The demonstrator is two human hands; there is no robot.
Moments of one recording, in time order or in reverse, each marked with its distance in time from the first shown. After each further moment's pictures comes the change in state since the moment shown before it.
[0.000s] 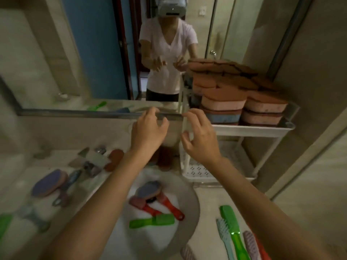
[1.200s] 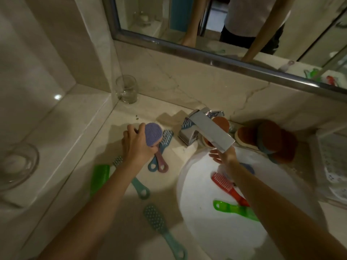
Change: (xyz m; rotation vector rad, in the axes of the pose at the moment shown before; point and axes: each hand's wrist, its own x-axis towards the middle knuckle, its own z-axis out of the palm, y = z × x) left_hand 0.009 -0.450 -0.059 0.380 -0.250 -0.525; right_hand -0.038 -0.092 0.377 0.793 -0.502 1.554
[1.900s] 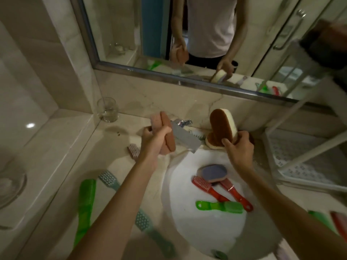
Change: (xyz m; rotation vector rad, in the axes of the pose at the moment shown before) left_hand -0.063 0.106 -0.063 -1.312 -0.240 -0.274; right_hand -0.103 -0.045 -0.078 -0.460 0.505 -0.611
